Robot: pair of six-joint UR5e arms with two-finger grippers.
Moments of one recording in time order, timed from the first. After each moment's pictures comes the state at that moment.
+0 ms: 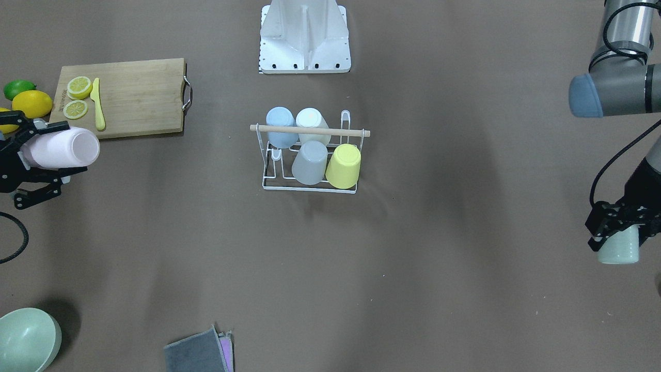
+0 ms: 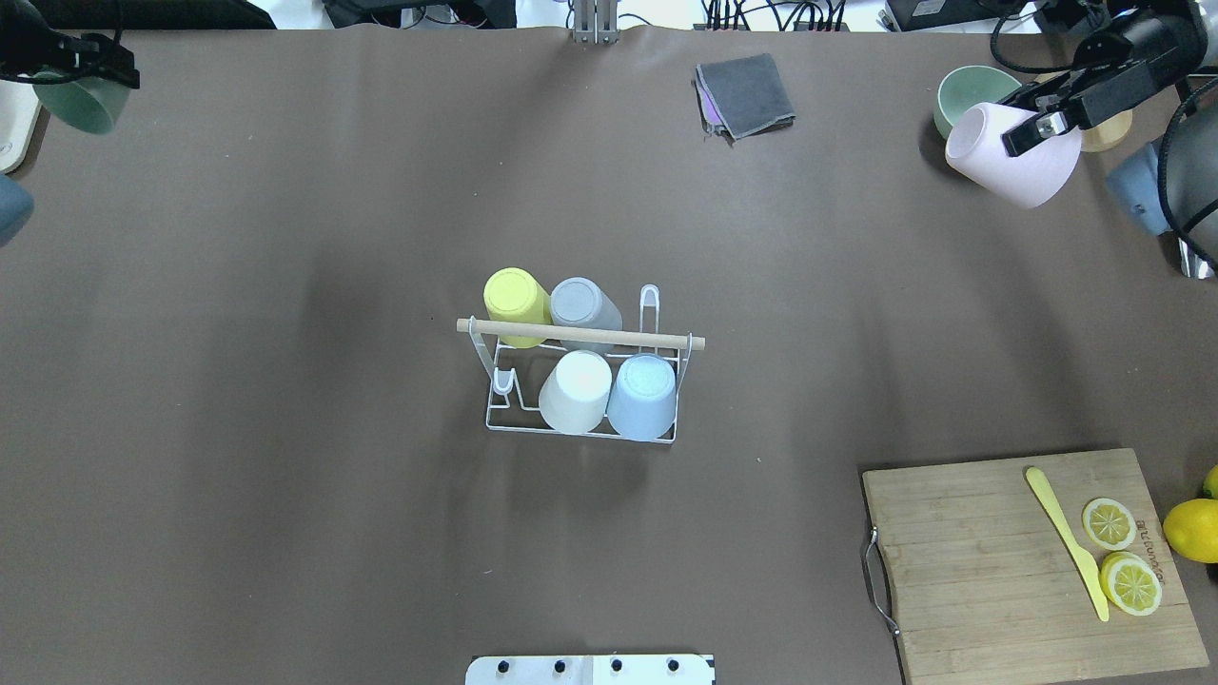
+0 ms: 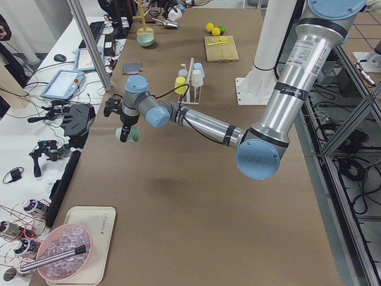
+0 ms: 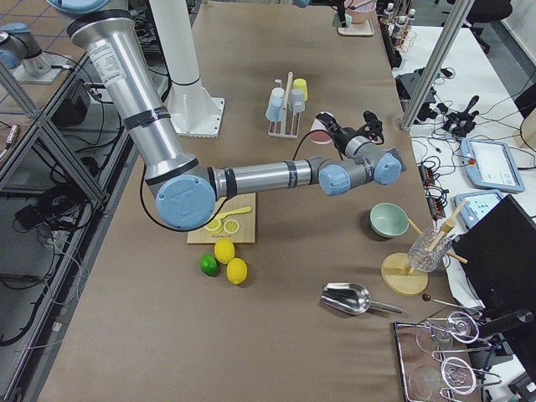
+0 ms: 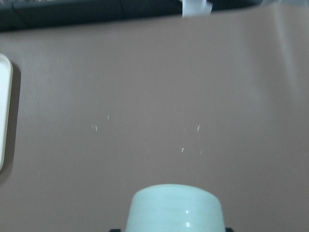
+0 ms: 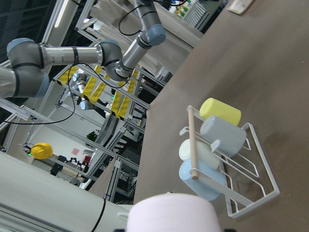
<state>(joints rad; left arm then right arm) -1.21 -1.94 -1.52 -2.10 -1.98 -0.76 1.22 -1.13 1.26 -1.35 3.64 -0.57</state>
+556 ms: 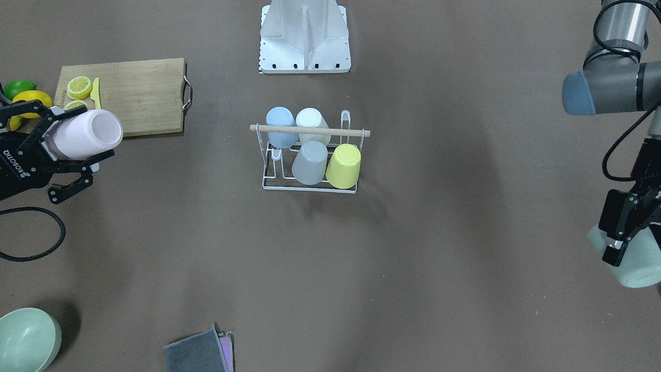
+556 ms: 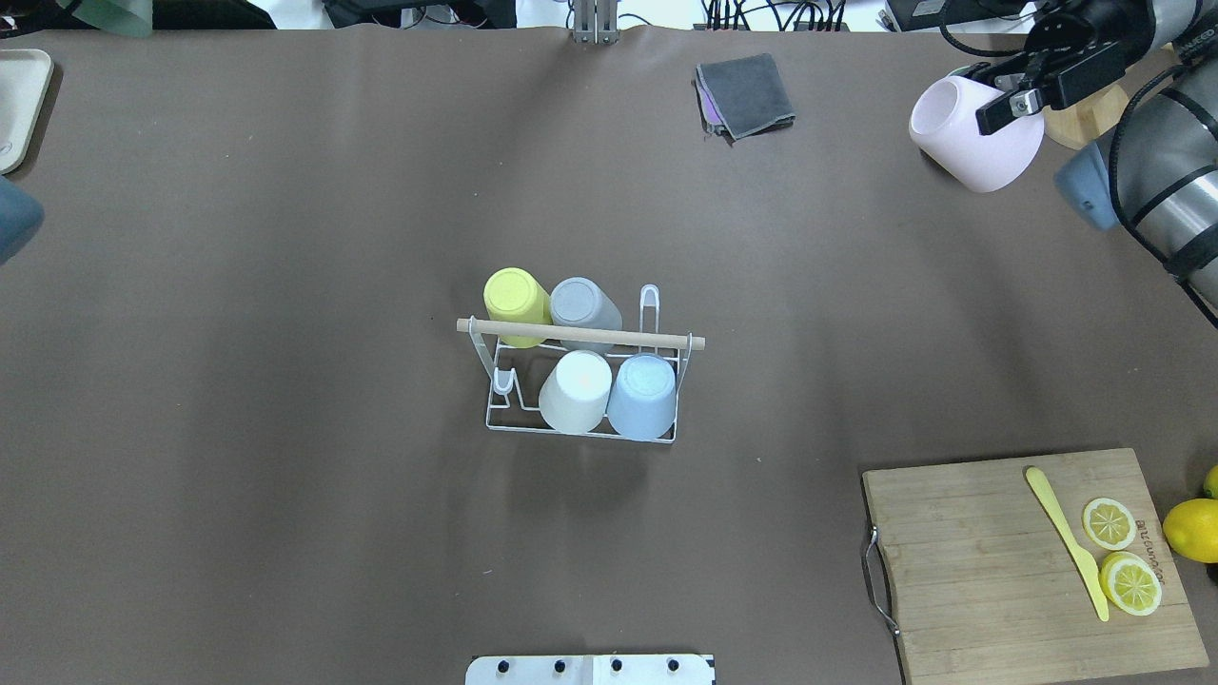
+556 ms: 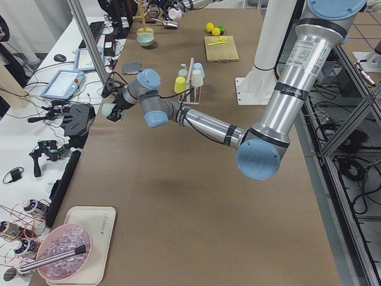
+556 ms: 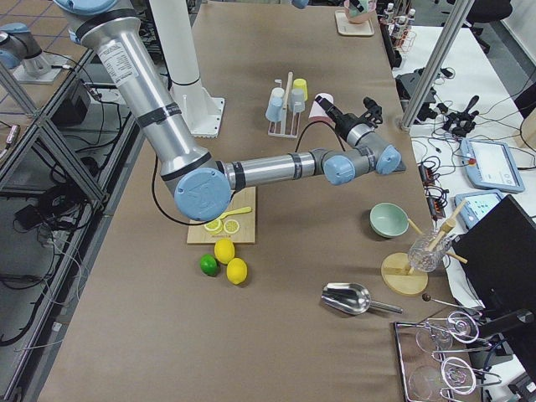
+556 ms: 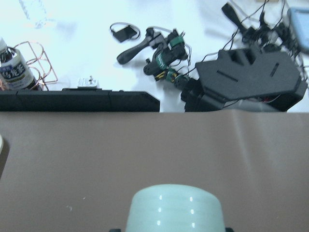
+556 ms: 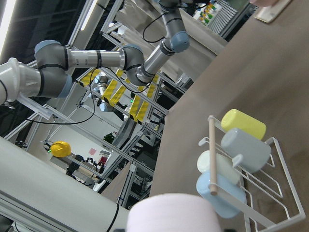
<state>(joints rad) -1.17 -1.93 -1.55 -2.57 -1.75 -1.06 1.17 -1.05 1.21 -1.35 3.78 -0.69</state>
